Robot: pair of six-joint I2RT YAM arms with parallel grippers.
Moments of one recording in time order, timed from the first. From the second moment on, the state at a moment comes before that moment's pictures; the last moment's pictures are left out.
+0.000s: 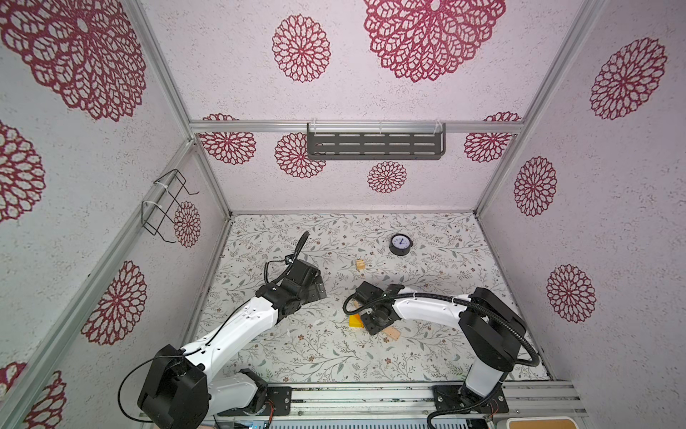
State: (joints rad) left arm -0.56 1.25 0.84 -0.56 -0.27 -0.75; right arm 0.96 1.76 1.07 -0.69 0.10 0.38
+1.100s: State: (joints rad) left arm -0.49 1.20 0.84 -0.58 -0.27 -0.73; right arm 0.93 1.91 1.39 -0.68 -0.01 0.36
